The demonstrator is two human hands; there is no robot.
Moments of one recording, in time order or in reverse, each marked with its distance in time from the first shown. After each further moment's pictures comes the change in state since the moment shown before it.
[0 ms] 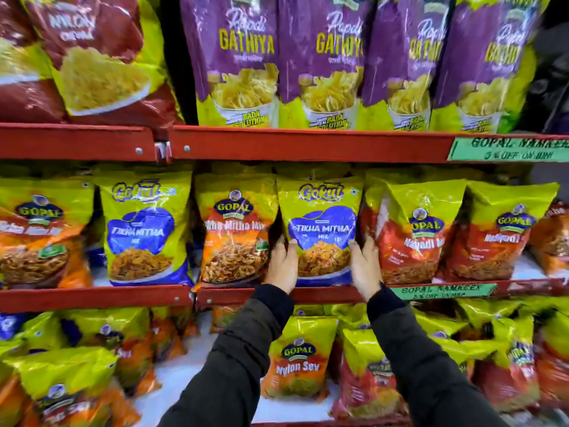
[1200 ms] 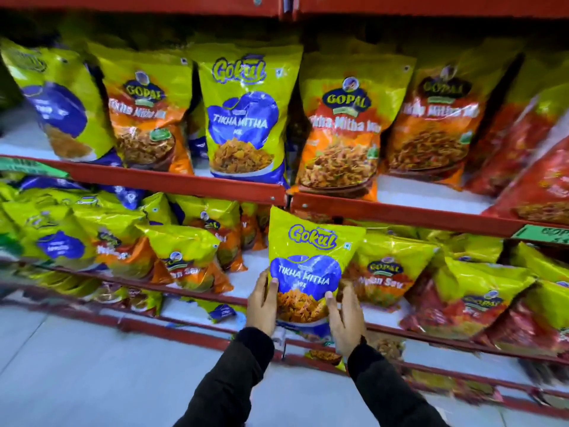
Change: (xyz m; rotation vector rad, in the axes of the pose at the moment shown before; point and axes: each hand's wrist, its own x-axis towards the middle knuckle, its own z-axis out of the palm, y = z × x) left_hand -0.172 -0.238 -0.146 -0.115 0.322 -0.280; right_hand -0.244 0.137 0.162 -0.174 -0.483 0.011
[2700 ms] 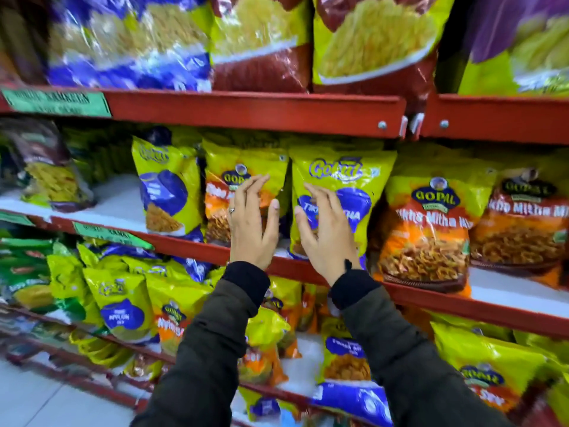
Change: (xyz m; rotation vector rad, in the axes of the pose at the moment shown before) left_hand 0.139 0.253 -0.163 0.460 0.431 0.976; right_hand 0.135 -0.342 0.051 -0.058 0.279 -0.728
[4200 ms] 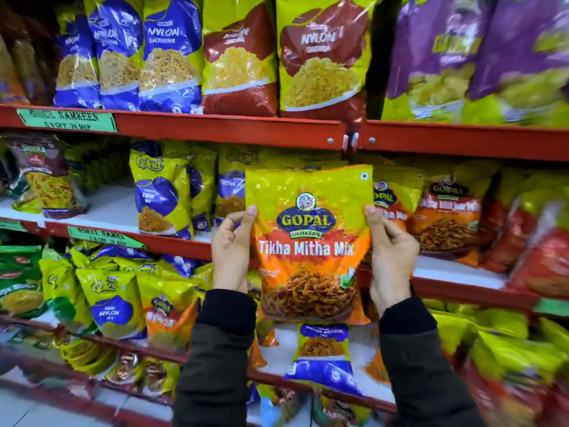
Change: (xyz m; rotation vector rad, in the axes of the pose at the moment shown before) left_hand -0.050 0.104 -0.056 -0.926 0.059 -0.713; right_hand -0.074 -0.025 -0.146 0.770 0.444 0.446
